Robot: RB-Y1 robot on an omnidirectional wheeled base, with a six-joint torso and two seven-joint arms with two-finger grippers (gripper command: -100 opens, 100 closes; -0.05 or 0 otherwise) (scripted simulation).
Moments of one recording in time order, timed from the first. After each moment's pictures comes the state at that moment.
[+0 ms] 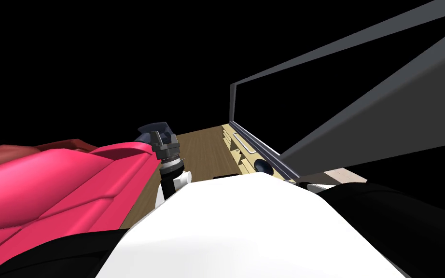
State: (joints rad) left arm 0.47 -0.01 0.07 -2.38 -0.09 -0.49 0.08; right arm 0.65 -1.35 0.51 -1.54 1.76 -0.37 0.13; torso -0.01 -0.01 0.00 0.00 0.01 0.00
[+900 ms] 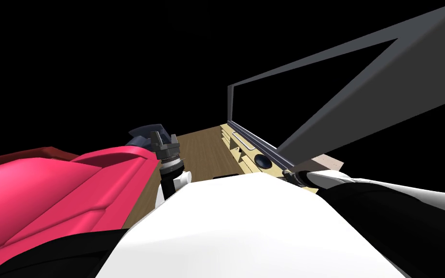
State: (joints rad) left arm 0.47 -0.01 0.07 -2.38 -0.09 -0.49 0.08; right arm 0.66 -1.54 0.43 -1.68 1.76 -0.42 -0.03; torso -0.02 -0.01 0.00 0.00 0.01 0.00
